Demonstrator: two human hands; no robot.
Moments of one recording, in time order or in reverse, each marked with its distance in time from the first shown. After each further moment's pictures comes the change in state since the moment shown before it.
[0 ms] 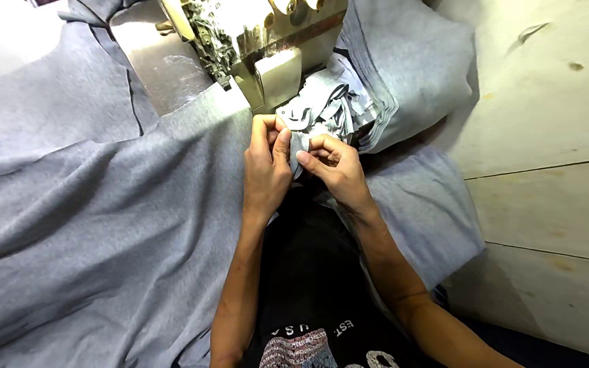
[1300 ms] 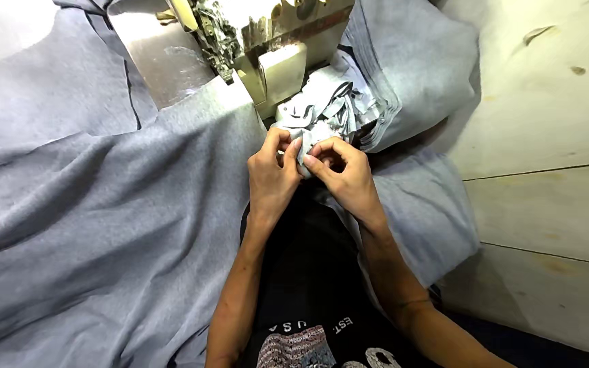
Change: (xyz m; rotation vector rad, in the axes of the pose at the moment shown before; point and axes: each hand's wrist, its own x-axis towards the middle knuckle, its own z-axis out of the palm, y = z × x) left_hand -0.011 -0.012 0.011 0.127 0.034 -0.019; right_hand -0.006 -0.001 -0.009 -0.348 0.048 -0.020
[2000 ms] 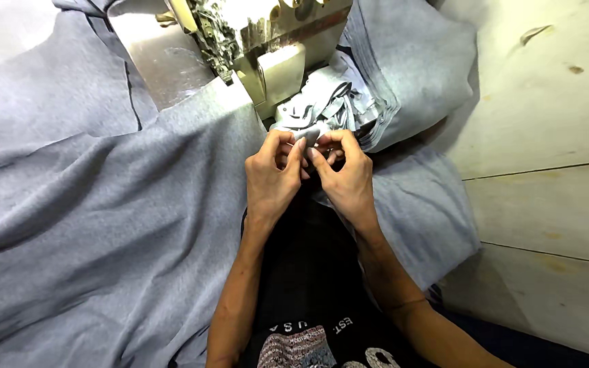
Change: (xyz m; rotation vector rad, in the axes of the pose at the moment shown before) left_hand 0.001 0.008 -0.005 -0.136 -0.038 0.019; right_hand -0.003 0.001 0.012 -0.249 0.217 -0.041
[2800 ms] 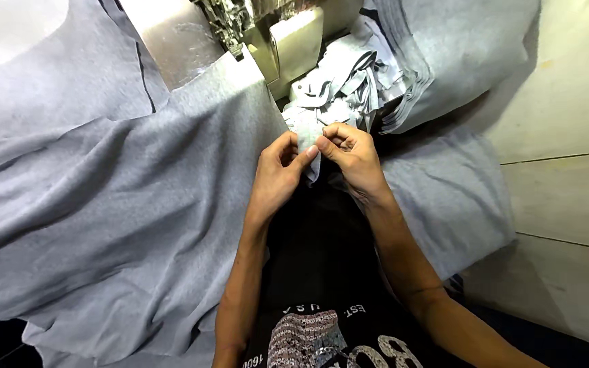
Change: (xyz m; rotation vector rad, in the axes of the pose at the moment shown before) left_hand -0.026 -0.009 -0.027 -0.177 -0.245 -0.269; right_hand -0.007 0.016 0.007 0.693 -0.302 0.168
